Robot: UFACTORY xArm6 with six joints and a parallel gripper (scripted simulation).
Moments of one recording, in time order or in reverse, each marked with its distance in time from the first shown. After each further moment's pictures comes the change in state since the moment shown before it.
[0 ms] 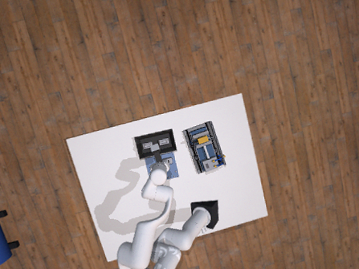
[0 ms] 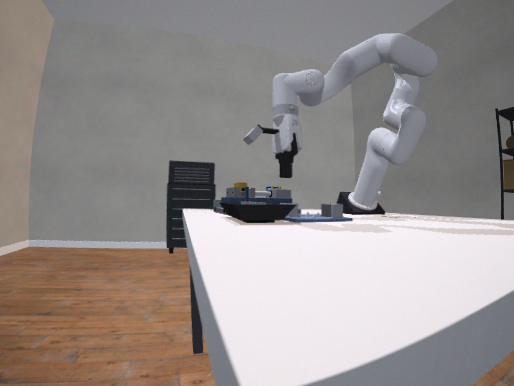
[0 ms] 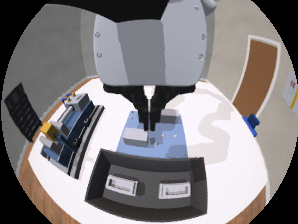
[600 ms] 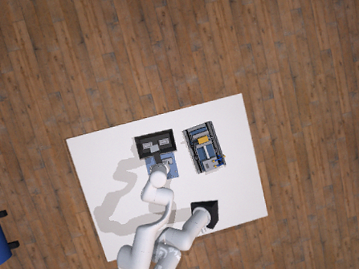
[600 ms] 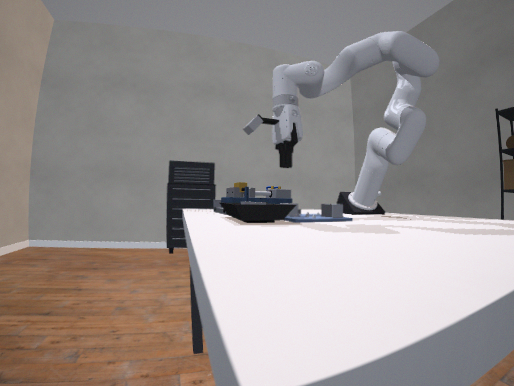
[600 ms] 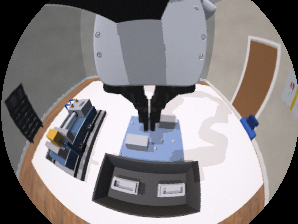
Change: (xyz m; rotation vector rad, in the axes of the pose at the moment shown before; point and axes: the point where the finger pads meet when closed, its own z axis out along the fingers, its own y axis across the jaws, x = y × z) arm 0.000 0.000 -0.029 0.000 0.001 0.000
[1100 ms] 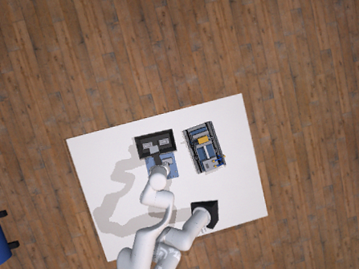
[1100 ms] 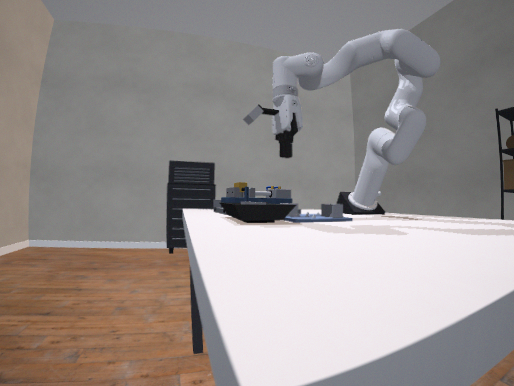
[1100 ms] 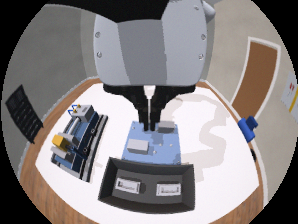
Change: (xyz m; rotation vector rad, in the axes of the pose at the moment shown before) arm 0.000 0.000 -0.029 0.000 0.000 0.000
